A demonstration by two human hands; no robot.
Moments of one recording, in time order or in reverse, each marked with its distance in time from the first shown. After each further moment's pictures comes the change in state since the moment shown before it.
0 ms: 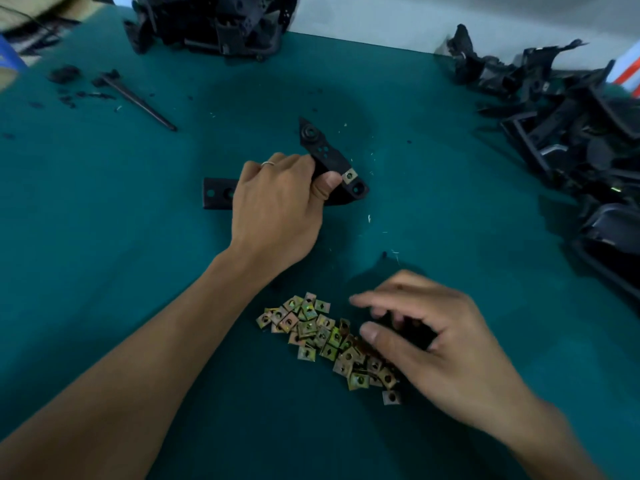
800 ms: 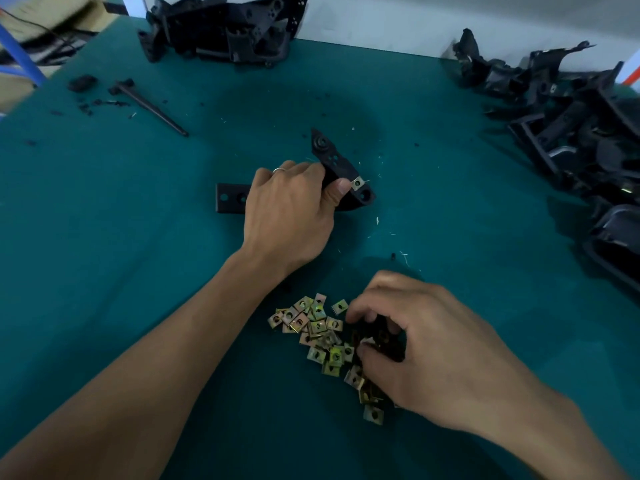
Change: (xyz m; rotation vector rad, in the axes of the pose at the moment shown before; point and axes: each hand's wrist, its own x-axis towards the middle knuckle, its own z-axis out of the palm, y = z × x) left_hand 0.002 -0.002 0.004 0.031 -0.094 -0.030; right_hand 0.012 -0.037 0.001 -0.405 -0.227 0.106
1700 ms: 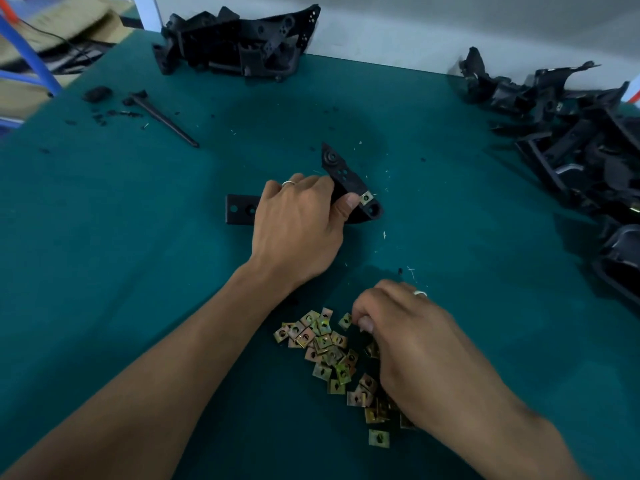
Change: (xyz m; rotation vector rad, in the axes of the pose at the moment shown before) left_hand 0.000 -0.001 -0.001 -0.022 0.006 0.004; right_hand 0.015 0.003 0.024 -0.160 0.128 -0.067
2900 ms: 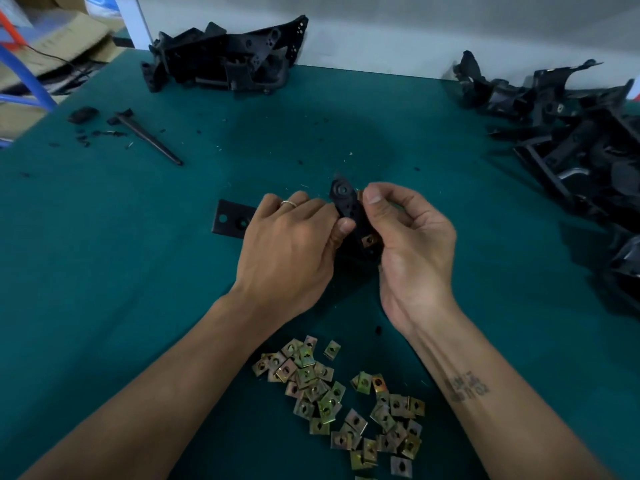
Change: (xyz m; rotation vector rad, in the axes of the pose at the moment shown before) left_hand -0.005 0.005 0.004 0.082 0.147 0.231; right_hand 0.104 0.036 0.011 1.578 0.688 0.374
